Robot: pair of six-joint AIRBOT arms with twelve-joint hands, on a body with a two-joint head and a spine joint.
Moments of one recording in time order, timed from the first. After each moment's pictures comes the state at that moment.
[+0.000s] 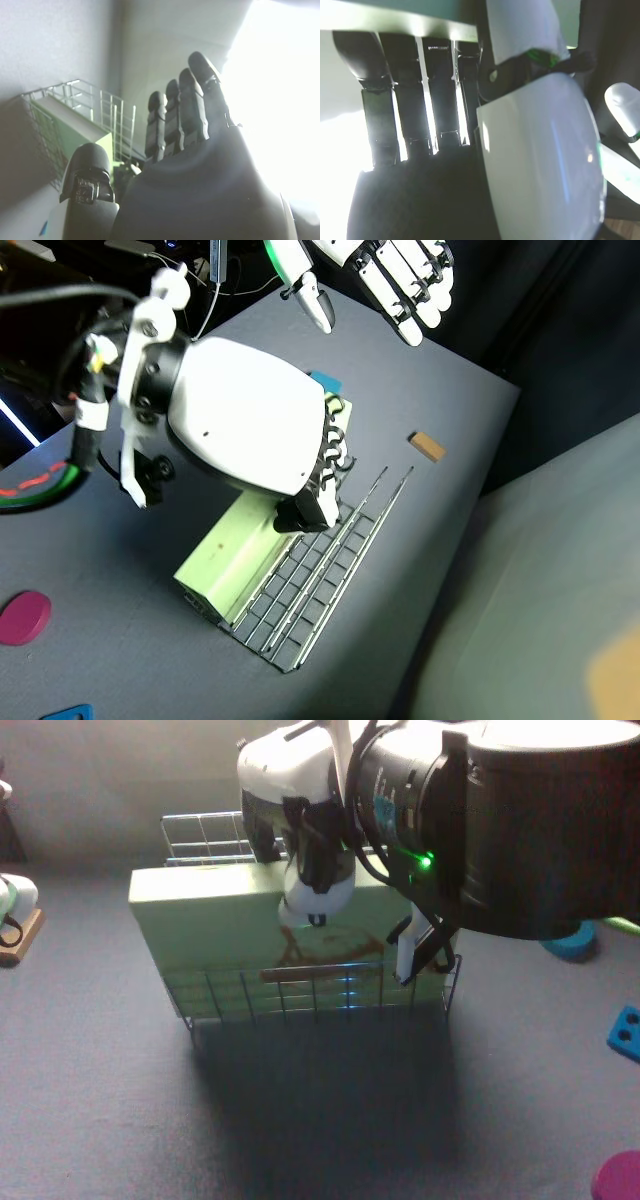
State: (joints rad) left arm -0.02 -0.55 0.48 1.20 0.99 0.31; right arm -0.15 -1.45 1.01 -1.25 -0.74 0.35
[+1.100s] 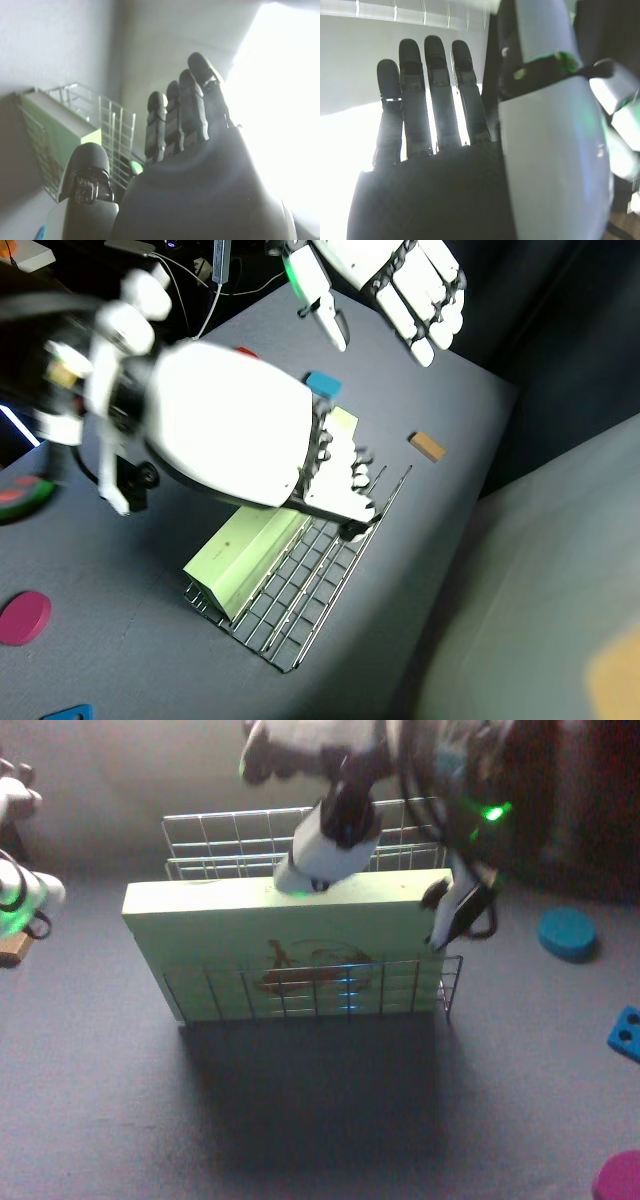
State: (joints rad) left arm 0.07 -0.64 0.59 1.20 0.92 0.23; right arm -0.06 -1.32 0.91 -1.27 -0.70 0.34
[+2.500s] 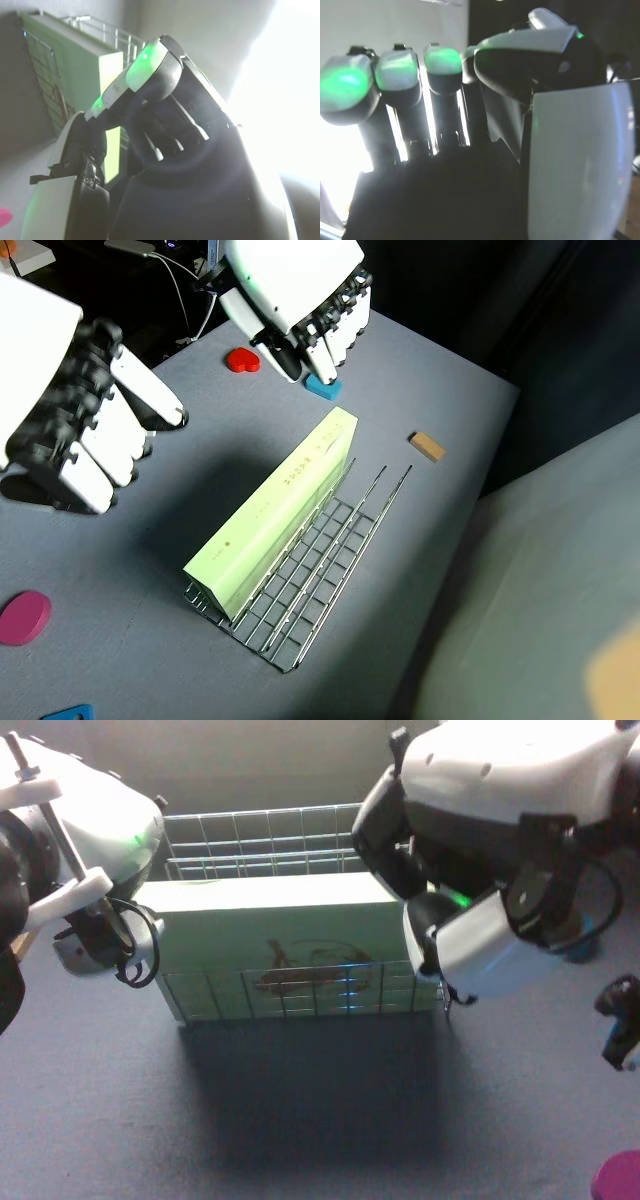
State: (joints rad) left arm 0.09 -0.81 0.50 1.24 1.04 0.08; right arm 0.02 -0.91 0.51 -1.03 -0.65 0.15
